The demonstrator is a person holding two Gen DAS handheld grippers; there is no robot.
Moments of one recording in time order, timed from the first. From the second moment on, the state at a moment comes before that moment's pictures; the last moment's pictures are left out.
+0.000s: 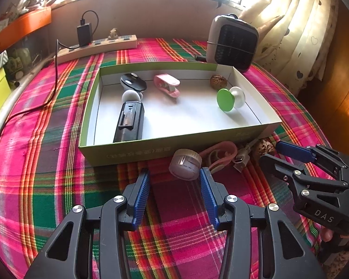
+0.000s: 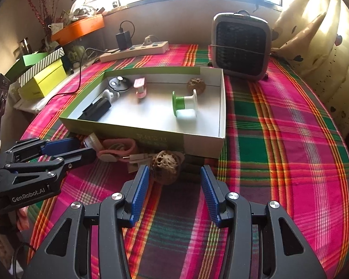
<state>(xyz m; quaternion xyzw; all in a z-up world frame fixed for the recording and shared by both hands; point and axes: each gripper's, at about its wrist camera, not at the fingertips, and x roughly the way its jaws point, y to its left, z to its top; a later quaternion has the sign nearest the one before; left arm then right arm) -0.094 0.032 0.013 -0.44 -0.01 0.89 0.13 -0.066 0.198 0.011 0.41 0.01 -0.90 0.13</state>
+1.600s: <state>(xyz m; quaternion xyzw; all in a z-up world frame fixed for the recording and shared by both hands) -0.105 0.027 0.010 -0.43 -0.02 0.89 0.11 -0.076 0.199 0.005 0.43 0.01 -0.90 0.13</state>
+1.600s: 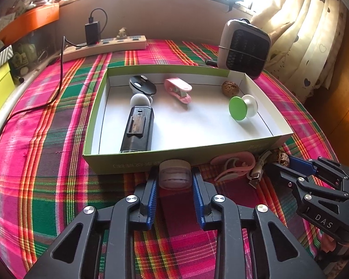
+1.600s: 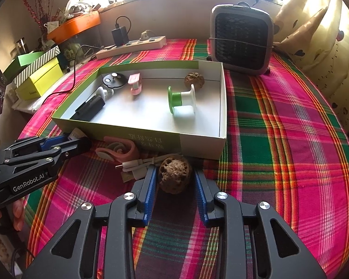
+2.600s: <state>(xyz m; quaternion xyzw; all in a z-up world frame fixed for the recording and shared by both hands) -0.097 0.027 0.014 -0.43 -0.02 0.90 0.11 -0.070 0.198 0.009 0.42 0.00 -0.90 0.13</state>
